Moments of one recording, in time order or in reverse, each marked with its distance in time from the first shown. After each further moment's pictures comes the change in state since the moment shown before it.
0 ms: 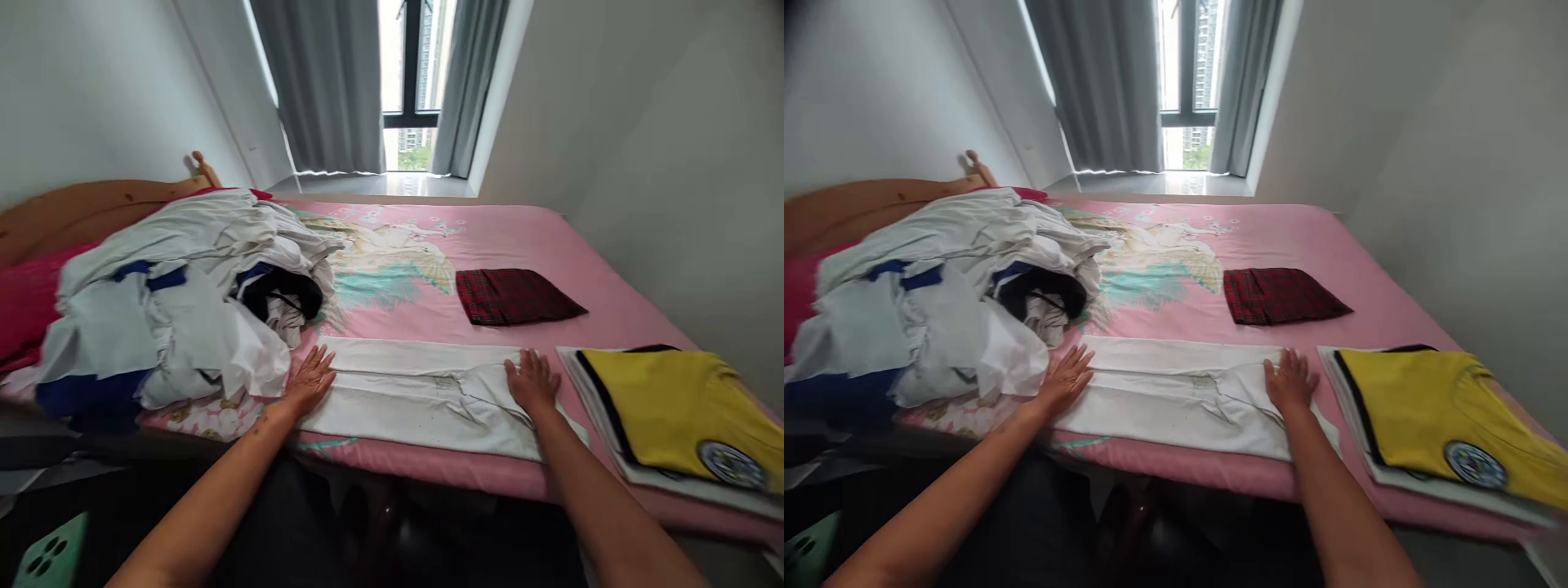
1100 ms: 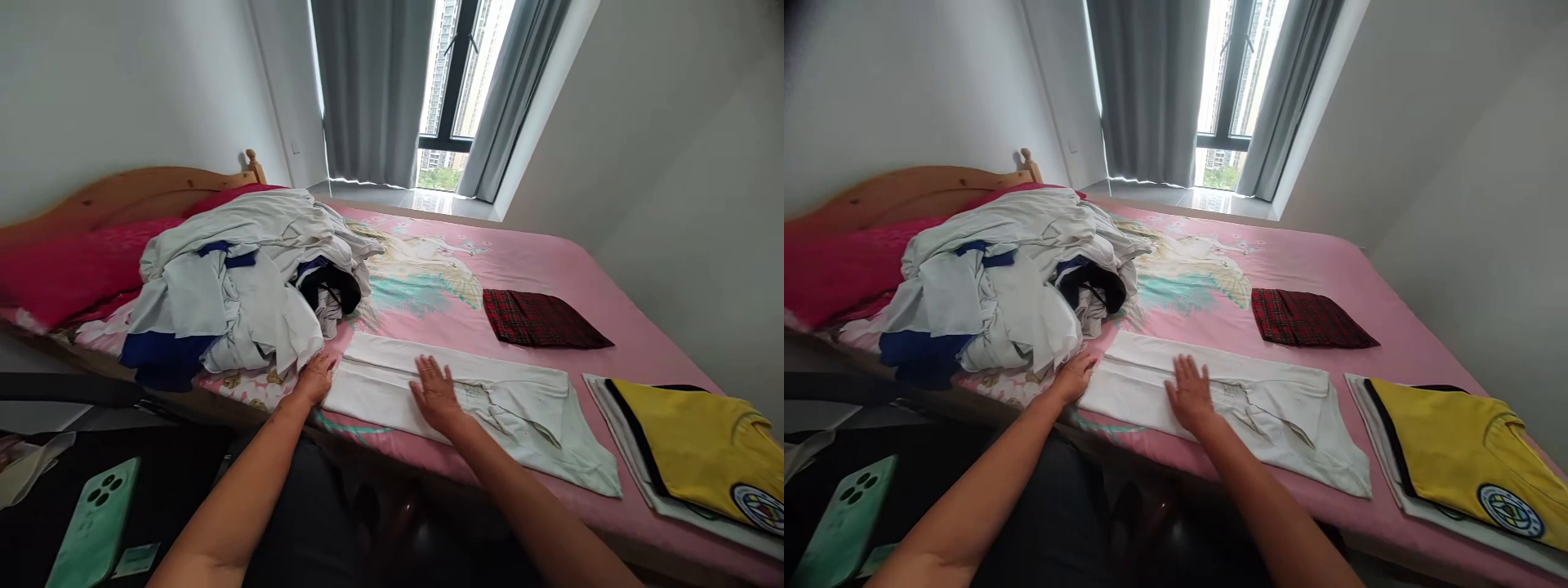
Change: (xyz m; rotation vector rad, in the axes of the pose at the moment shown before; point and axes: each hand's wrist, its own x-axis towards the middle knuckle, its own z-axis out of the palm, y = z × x) left_hand -0.032 -0.063 0.004 -0.108 0.014 -0.133; right_hand -0.140 -0.235 -0.046 0.142 -0.176 -0.740
